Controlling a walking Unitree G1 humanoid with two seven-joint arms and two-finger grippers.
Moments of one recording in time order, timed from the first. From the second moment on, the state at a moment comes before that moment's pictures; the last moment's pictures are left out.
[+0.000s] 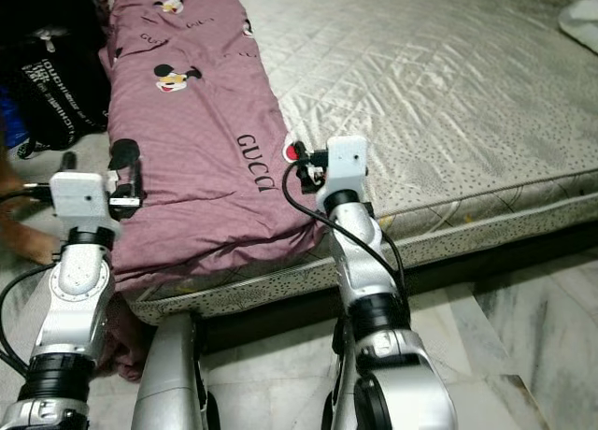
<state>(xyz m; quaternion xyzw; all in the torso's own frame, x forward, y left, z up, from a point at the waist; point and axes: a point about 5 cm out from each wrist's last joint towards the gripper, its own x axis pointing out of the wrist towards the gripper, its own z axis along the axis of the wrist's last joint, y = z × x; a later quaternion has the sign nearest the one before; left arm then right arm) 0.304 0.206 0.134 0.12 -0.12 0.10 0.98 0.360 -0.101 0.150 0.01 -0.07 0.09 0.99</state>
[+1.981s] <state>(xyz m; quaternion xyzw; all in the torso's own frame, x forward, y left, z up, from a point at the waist) 0.316 0.174 0.131 0.09 -0.09 0.09 0.99 0.360 -0.119 0.135 -0.05 -0.07 0.06 0.99</state>
